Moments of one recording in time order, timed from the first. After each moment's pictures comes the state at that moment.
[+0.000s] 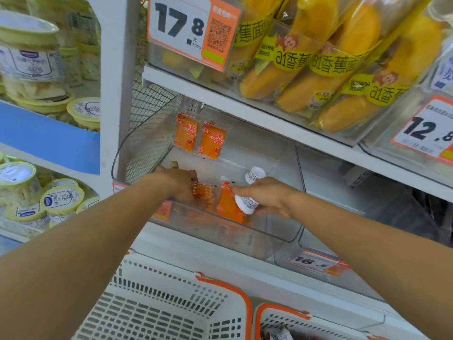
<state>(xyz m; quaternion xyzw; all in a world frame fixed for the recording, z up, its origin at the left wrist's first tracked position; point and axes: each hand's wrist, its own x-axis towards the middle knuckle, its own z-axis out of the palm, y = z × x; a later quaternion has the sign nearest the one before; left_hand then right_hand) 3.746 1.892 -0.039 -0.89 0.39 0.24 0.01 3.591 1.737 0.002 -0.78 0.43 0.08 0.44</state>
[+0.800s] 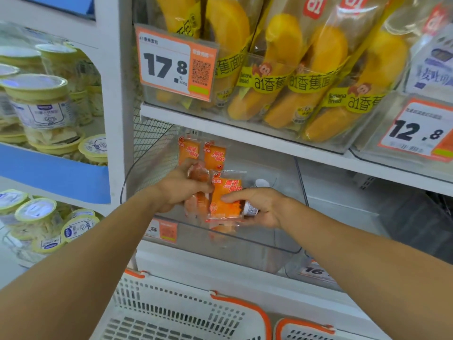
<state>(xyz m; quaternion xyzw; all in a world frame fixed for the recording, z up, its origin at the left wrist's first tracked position) 3.742 1.903 -0.008 -0.71 0.26 0.34 -0.56 3.607 1.754 0.007 -0.63 0.38 0.07 0.67</state>
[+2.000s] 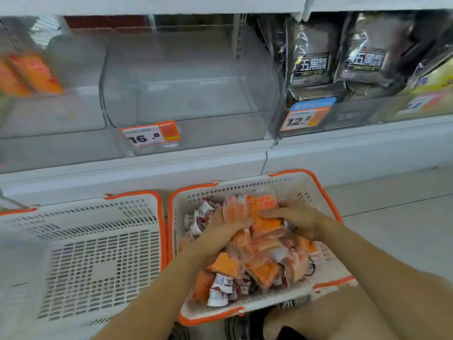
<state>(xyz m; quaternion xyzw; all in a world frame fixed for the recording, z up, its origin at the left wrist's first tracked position) 3.286 1.836 -0.140 -0.62 0.21 0.61 -0.44 3.122 1.702 -0.117 -0.54 0.52 0.04 0.67</state>
